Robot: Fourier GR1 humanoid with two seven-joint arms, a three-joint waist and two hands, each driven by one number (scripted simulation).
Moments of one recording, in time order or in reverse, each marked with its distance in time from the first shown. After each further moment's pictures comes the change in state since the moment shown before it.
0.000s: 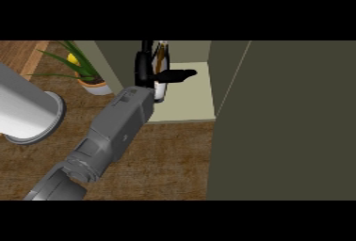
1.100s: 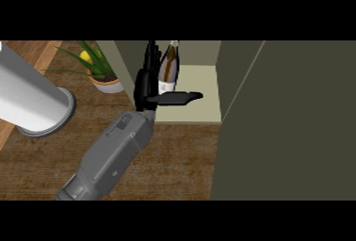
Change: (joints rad) left arm 0.353 0.023 -0.092 -0.593 -0.055 -0.027 0.089; right arm 0.030 -0.001 0.037 -0.004 0.016 -0.041 0.002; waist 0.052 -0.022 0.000
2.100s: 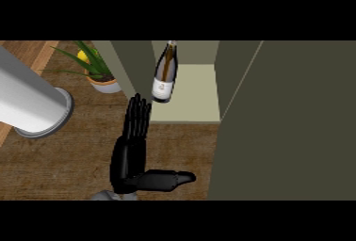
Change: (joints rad) left arm 0.613 0.112 -0.260 -0.793 -0.120 0.127 0.098; right arm -0.046 -0.067 0.013 -0.003 0.005 0.024 0.057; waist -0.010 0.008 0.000
